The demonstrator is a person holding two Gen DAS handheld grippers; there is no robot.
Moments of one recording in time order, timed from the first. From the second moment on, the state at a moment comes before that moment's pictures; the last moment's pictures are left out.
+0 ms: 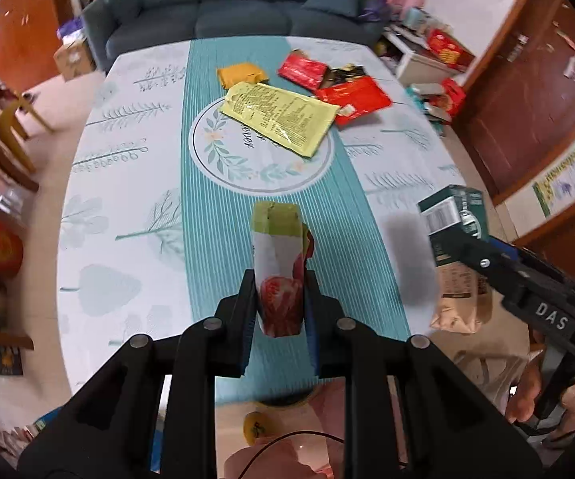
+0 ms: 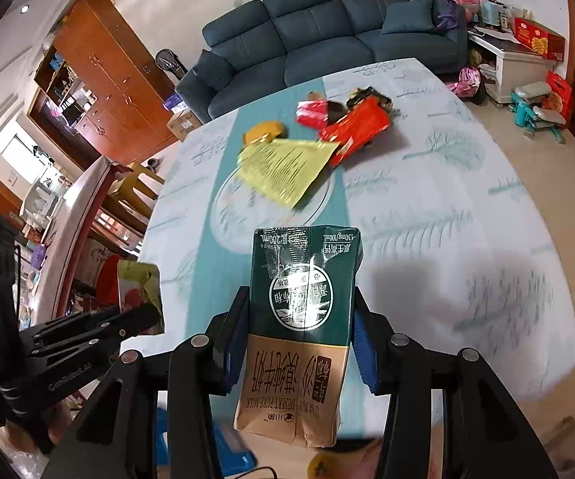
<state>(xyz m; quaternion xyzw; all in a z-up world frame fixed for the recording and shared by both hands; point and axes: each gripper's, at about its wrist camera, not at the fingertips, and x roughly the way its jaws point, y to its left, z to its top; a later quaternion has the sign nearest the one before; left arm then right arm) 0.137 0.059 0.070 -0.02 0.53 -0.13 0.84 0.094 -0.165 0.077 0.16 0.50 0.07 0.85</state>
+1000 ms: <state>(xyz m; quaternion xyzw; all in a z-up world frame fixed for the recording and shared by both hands) -0.064 0.067 0.031 -0.04 0.56 -0.16 0.81 -0.122 -0.110 0.048 0.14 0.55 0.08 0.82</state>
